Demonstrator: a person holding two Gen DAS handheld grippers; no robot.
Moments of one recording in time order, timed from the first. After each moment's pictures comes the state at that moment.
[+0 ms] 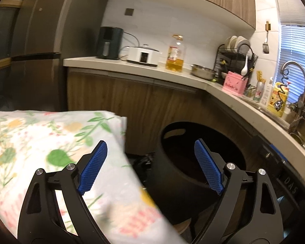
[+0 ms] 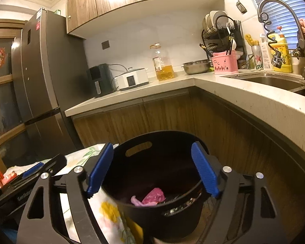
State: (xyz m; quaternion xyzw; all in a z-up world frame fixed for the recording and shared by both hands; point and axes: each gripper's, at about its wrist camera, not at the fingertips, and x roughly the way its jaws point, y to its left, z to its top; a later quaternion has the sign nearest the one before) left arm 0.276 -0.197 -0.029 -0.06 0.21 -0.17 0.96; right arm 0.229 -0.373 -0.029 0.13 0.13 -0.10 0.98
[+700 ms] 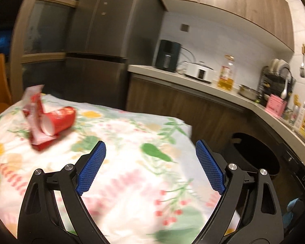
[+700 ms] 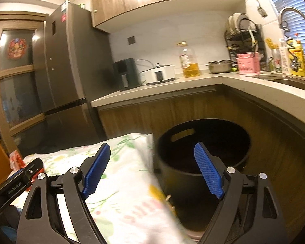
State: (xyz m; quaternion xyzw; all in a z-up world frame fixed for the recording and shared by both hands) left arm 0.213 -0.045 -0.026 -0.10 0.18 0.01 0.98; right arm 0.216 -0.277 -0.024 0.11 0.13 -0.02 0.98
